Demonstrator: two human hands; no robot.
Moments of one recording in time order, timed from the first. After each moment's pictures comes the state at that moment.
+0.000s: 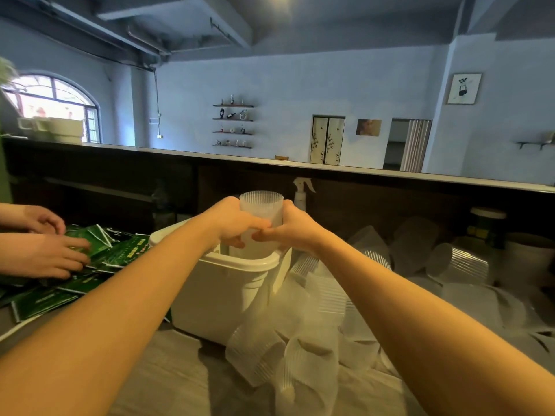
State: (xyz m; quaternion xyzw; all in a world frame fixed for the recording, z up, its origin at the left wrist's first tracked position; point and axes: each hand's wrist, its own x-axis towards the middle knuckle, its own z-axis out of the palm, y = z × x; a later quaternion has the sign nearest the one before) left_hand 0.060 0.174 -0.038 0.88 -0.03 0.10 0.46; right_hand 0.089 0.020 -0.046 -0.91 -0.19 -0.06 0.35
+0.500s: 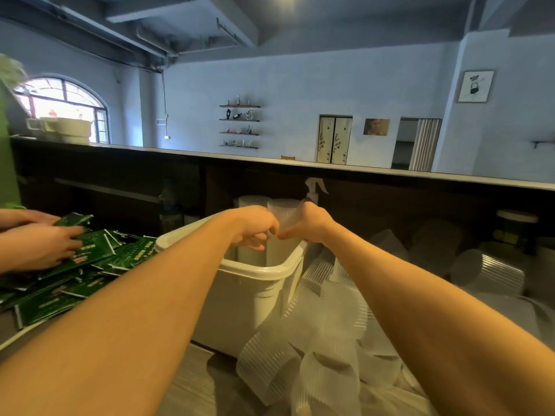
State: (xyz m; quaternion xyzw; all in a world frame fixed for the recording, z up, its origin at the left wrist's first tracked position) left_hand 0.113 0.167 -0.040 0.87 -0.03 -0.05 0.49; right_hand 0.144 0.016 -0.042 -0.95 -0.11 -0.09 0.27
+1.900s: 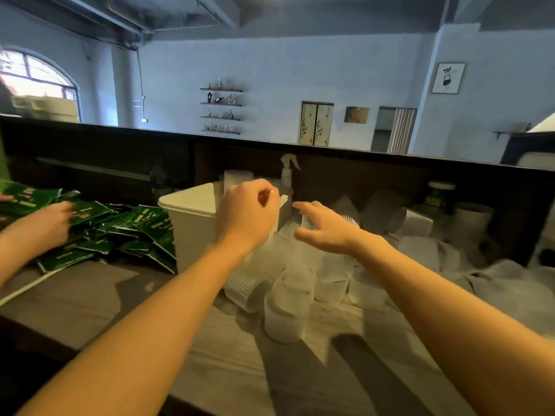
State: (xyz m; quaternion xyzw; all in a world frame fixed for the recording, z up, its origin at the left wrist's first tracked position) left_hand -0.048 0.119 -0.071 0.81 -0.11 0.42 0.38; right_hand -0.005 -0.061 -0.075 -0.95 -0.24 -0.12 0.15
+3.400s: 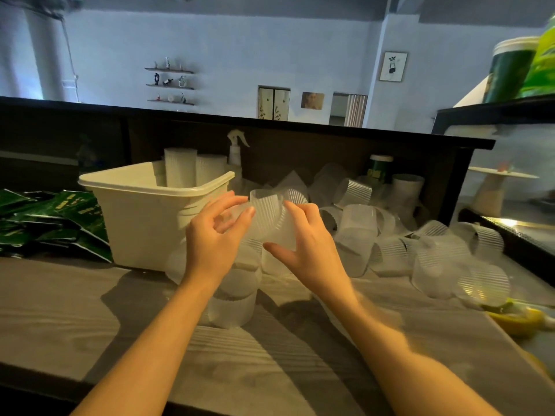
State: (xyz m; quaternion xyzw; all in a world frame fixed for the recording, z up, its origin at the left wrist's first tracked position) left_hand -0.068 0.070 -0.153 0.67 -0.19 0.34 0.63; right_hand -0.089 -0.097 -0.157 -0.88 -0.16 -0.39 0.20
